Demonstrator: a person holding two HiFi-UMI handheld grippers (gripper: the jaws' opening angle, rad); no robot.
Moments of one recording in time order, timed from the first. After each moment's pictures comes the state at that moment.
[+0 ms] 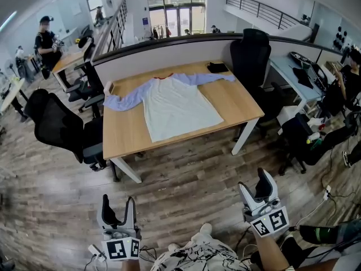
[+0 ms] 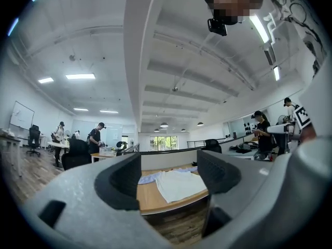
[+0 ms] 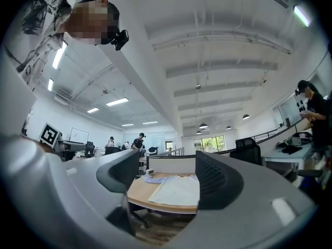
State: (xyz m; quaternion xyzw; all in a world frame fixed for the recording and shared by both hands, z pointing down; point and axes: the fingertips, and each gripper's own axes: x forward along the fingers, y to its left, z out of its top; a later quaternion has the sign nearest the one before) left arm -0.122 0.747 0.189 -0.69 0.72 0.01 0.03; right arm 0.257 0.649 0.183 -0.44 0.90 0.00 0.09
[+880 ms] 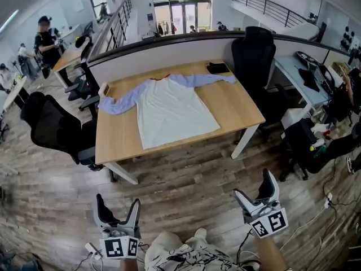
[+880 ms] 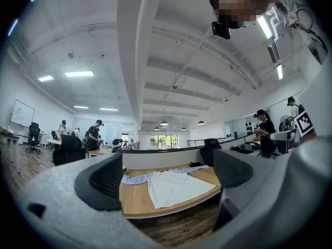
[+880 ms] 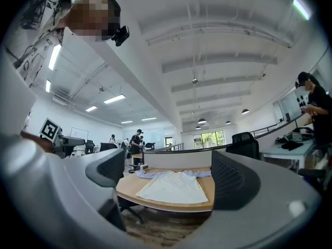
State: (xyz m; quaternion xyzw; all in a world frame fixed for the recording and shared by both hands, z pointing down) left arm -0.064 0.666 0.196 -0.69 0.73 0.01 0.02; right arm 0.316 0.561 0.213 -0.43 0.90 -0.02 0.07
